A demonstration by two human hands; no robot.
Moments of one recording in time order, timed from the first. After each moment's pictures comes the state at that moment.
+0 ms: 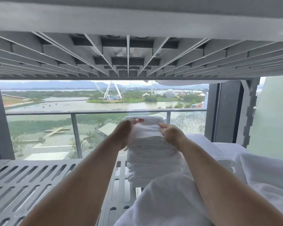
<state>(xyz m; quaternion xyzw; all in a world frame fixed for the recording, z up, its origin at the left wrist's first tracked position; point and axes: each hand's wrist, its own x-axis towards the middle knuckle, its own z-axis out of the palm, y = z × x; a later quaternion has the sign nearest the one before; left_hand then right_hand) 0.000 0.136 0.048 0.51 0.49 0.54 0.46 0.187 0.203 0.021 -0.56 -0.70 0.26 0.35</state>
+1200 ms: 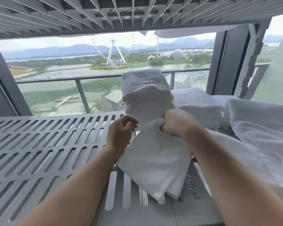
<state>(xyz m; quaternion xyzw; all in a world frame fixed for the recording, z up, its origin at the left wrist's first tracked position) 0.007 0.015 -0.087 0.58 0.58 0.54 0.19 0.205 0.034 -0.025 -0.61 -0.78 0.02 0.12</state>
